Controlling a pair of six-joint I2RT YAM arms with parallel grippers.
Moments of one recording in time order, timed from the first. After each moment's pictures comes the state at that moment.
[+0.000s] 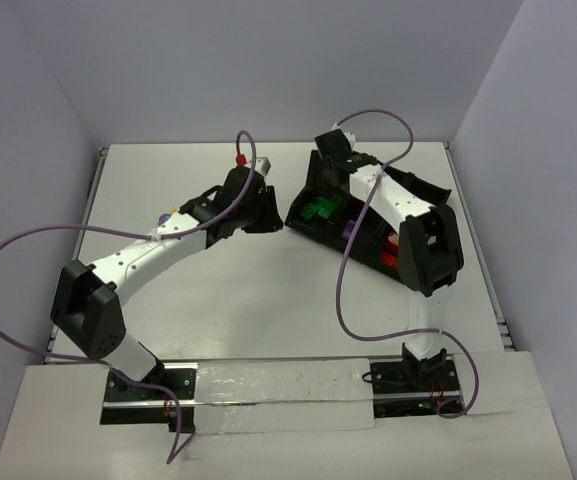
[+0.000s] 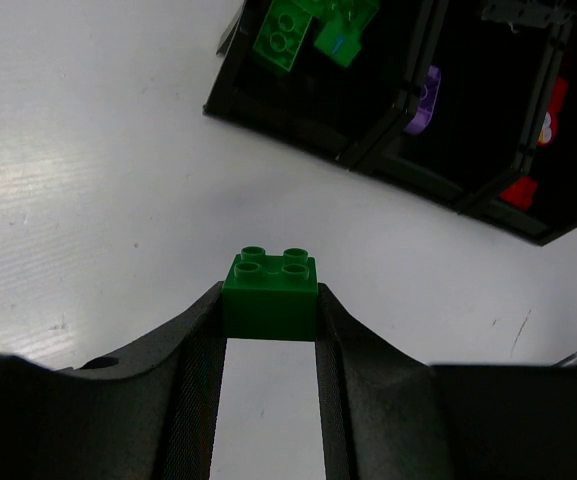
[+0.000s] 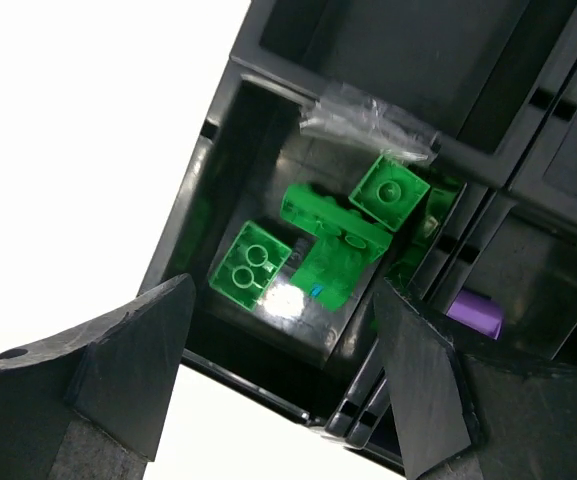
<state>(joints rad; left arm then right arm) -0.72 1.56 1.30 -0.45 -0.07 -0.58 0.41 1.97 1.65 -0.54 0.24 0.51</state>
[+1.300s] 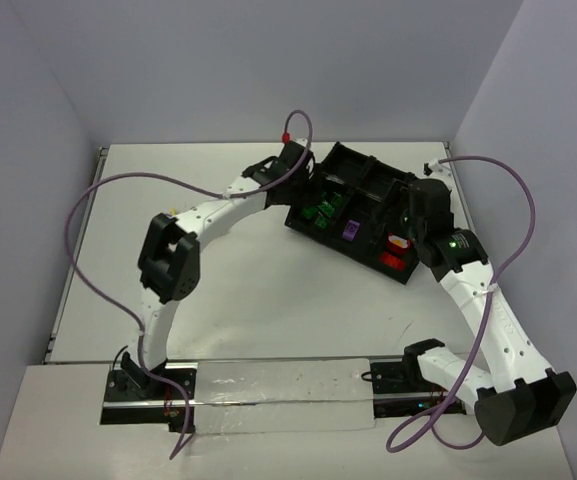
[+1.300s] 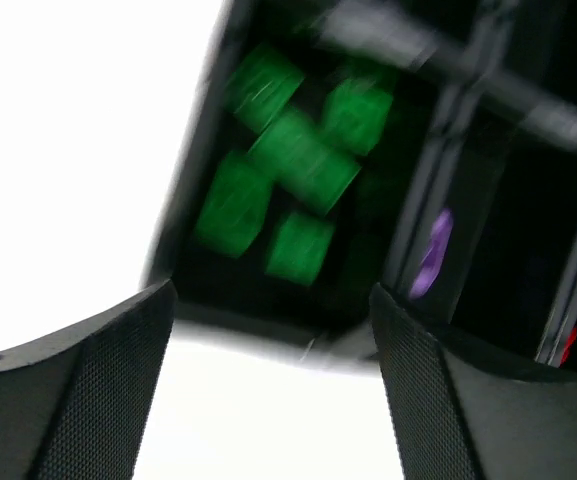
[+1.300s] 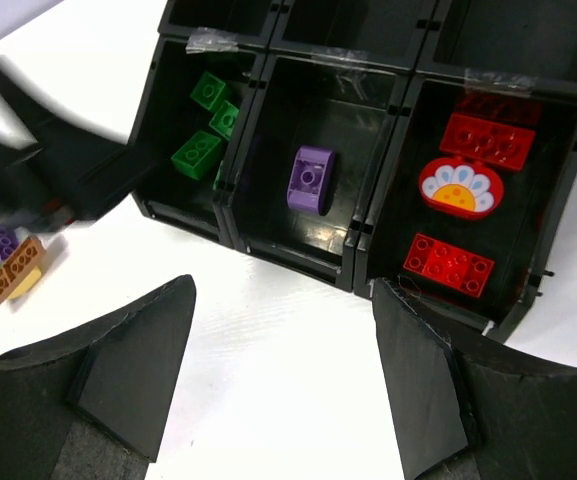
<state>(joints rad) -0.74 2.17 1.95 -0.56 -0.15 -0.54 0.26 0.99 1.03 -0.61 0.21 0.57</state>
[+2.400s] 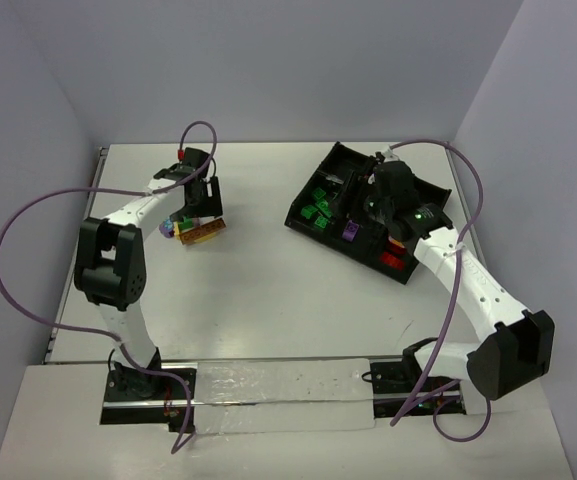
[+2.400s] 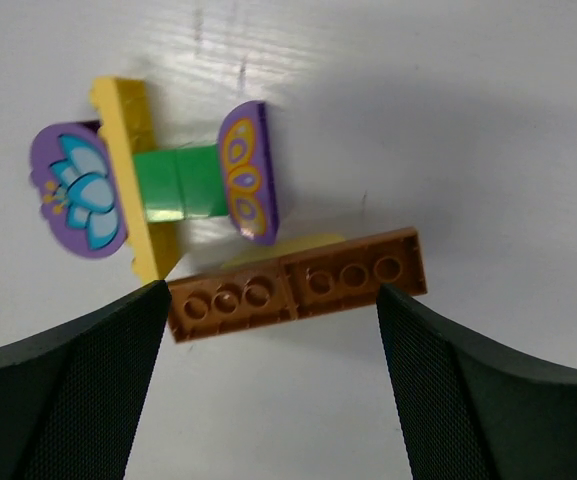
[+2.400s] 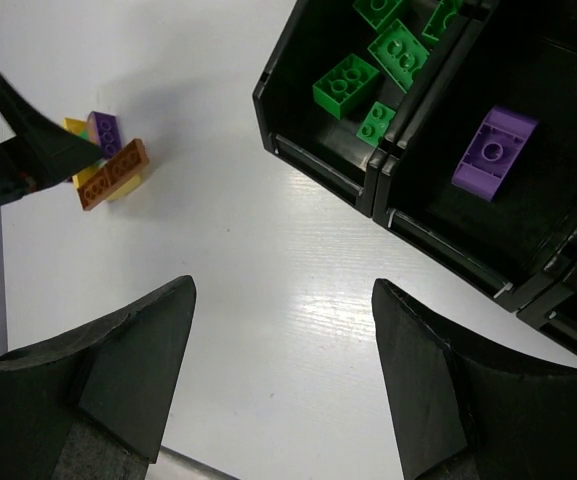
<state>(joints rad) -0.30 1.87 1.43 -0.64 -0.28 -0.37 0.37 1.24 1.12 -0.49 -0.05 0.62</state>
